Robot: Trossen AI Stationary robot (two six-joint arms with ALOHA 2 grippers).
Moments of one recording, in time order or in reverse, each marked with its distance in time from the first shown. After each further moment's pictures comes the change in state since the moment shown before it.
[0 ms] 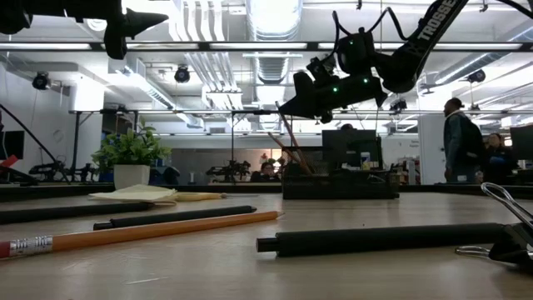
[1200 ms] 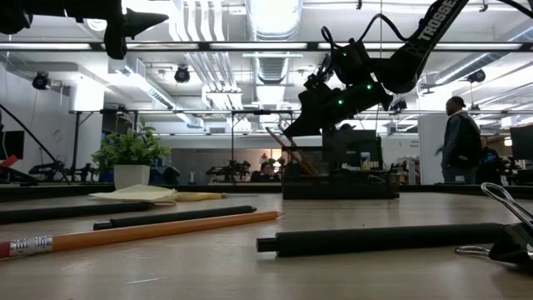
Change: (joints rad) left arm 0.000 0.002 0.000 0.000 0.000 0.001; right arm 0.000 0.000 -0.006 -0.222 -0.046 -0.054
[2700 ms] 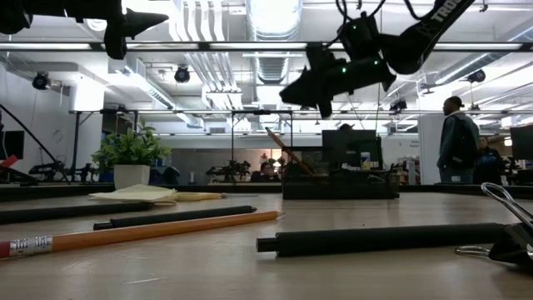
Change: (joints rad) left arm 0.000 0.000 0.000 -0.001 0.000 0.001; right arm 0.022 -0.132 0.021 -0.002 -0.163 0.213
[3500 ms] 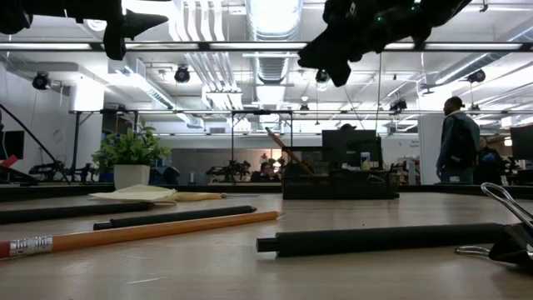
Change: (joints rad) left arm 0.001 0.000 0.000 0.000 -0.019 0.001; right arm 0.268 -0.276 0.000 -0.442 0.024 -0.068
